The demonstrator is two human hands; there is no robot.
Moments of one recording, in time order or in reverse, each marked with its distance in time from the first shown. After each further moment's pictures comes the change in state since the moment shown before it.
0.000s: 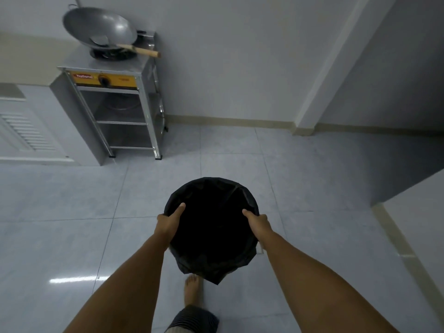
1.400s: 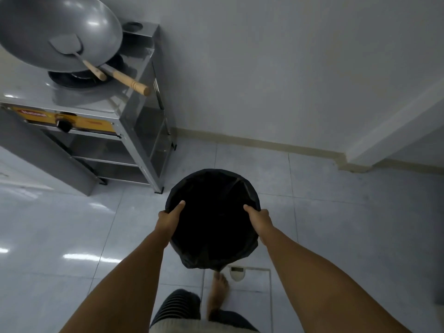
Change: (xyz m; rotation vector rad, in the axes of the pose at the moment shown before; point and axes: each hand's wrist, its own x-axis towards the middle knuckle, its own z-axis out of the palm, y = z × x) left_hand 0.459 0.345 0.087 -0.068 0.039 -0.165; right_hand 0.439 -0.428 0.106 -0.116 -0.113 0.083
